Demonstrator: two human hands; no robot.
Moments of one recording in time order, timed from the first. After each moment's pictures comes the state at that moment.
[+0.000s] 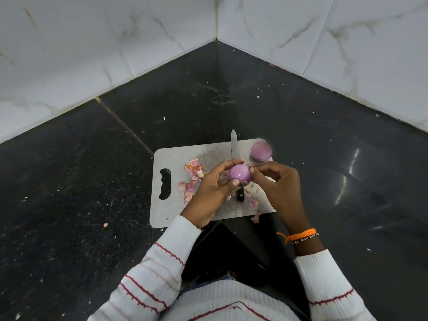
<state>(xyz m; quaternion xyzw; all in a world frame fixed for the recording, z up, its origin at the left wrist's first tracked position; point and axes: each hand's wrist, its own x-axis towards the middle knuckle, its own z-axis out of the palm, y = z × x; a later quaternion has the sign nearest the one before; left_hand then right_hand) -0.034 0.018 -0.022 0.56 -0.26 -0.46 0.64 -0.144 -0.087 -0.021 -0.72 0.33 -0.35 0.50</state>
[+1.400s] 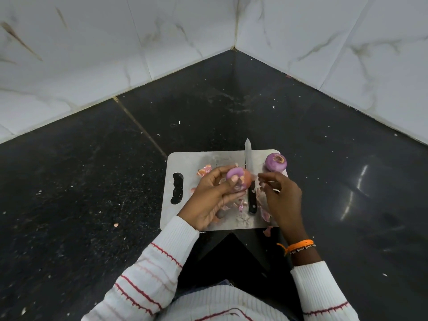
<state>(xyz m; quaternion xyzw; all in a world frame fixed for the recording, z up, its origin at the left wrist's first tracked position) -0.009 0.028 -0.011 0.49 -0.10 -0.50 0.71 -0.124 -0.082 -0.039 -0.75 0.39 -0.31 0.43</state>
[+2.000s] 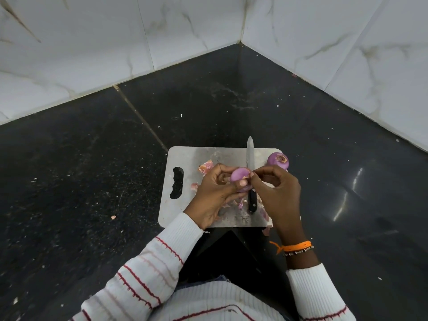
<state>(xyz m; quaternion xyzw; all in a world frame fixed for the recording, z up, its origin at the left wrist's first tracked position) -0.015 0.025 -0.018 0.50 -0.13 -0.46 0.72 -0.111 -0.065 -0.007 -0.74 0.38 -0.32 0.46</state>
